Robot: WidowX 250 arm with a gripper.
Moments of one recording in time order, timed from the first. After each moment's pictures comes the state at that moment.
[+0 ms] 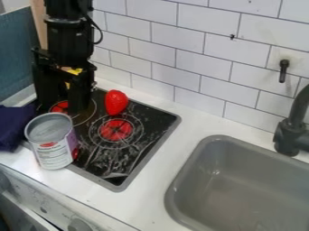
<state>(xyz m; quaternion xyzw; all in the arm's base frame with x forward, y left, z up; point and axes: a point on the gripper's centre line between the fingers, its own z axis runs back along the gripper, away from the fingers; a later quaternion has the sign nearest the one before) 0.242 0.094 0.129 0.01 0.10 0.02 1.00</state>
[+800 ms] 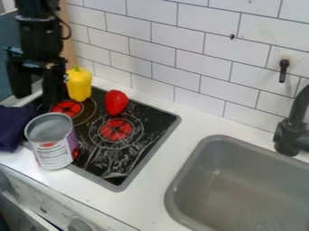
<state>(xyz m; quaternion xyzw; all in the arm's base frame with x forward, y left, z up) 0.239 0.151 0.120 0.00 0.12 0.08 0.99</state>
